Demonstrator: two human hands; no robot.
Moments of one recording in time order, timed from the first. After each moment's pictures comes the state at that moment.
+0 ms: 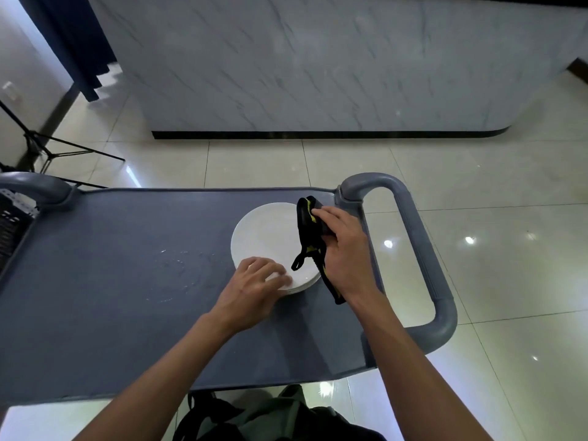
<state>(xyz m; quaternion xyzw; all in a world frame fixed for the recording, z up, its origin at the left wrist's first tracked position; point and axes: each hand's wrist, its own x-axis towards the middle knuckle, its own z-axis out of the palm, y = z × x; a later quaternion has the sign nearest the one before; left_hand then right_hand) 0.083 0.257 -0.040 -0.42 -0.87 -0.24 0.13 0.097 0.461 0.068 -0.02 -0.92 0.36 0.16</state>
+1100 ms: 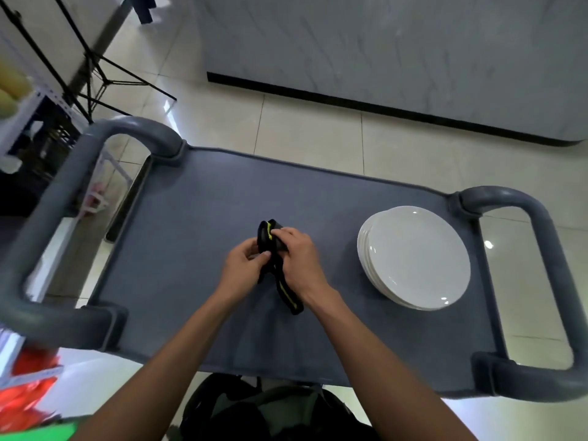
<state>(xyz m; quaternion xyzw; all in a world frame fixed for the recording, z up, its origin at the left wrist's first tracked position) 0.033 0.025 -0.070 0.18 -0.71 -0.67 -0.12 0.020 0.155 -0.034 0.03 -0.93 0.36 -0.10</state>
